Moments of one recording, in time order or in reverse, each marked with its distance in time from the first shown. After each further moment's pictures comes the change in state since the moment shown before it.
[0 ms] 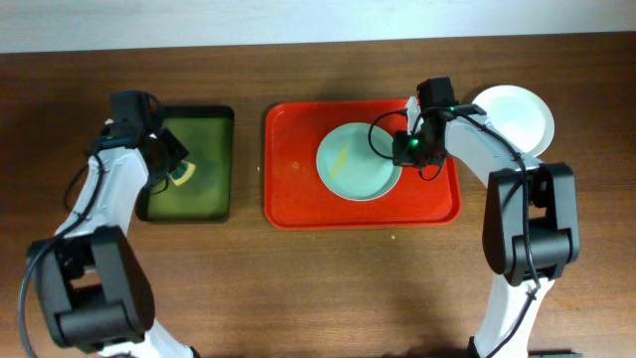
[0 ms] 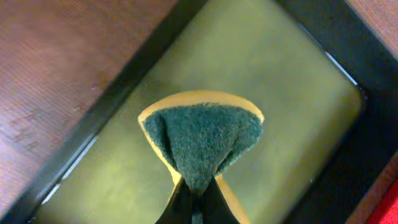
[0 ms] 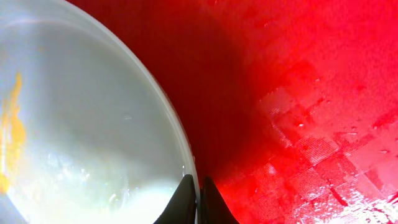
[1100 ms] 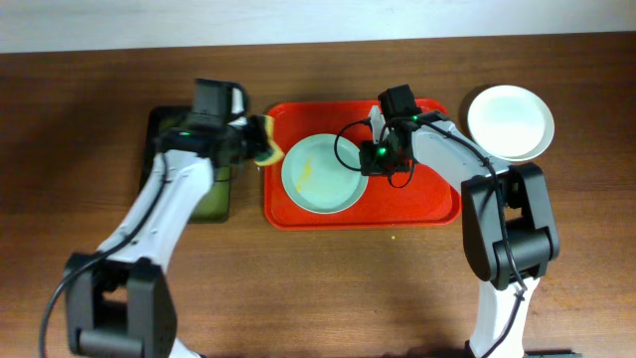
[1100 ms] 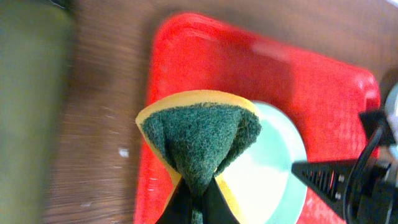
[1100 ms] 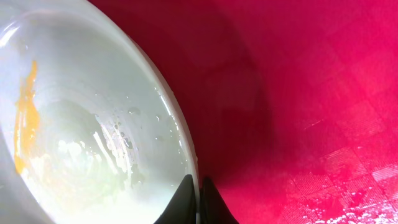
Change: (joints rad) left arm -0.355 -0.093 0.019 0.070 0.236 0.076; right arm 0.145 0.010 -0.001 0.021 -0.072 0.029
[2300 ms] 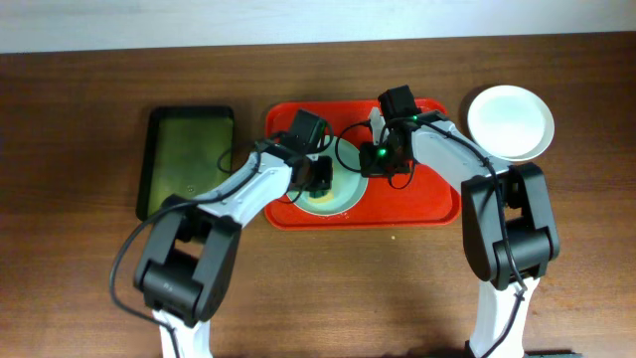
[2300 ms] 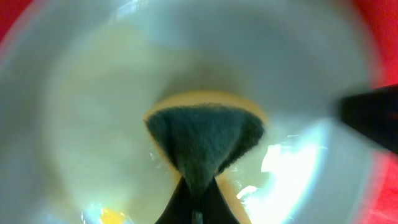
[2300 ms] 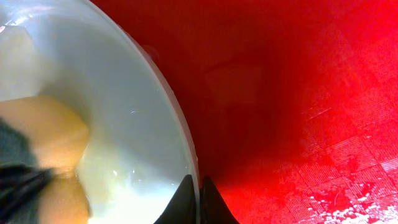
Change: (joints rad) left arm -0.284 0.284 0.037 0.025 -0.100 0.051; right arm 0.000 0.000 0.000 -0.021 -0.006 0.000
